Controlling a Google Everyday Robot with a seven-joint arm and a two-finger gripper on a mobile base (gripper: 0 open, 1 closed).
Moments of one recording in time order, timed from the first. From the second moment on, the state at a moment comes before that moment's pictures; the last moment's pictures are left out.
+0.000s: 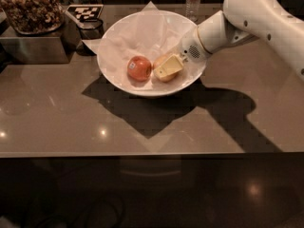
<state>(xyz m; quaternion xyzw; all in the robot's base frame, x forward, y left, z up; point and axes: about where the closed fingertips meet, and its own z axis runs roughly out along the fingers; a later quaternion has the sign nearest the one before) 0.649 -0.055 0.871 -0.49 0.77 0.22 0.34</state>
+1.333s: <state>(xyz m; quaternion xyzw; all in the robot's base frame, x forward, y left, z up) 0.634 -0.073 0.967 -0.52 0.71 0.23 0.42</state>
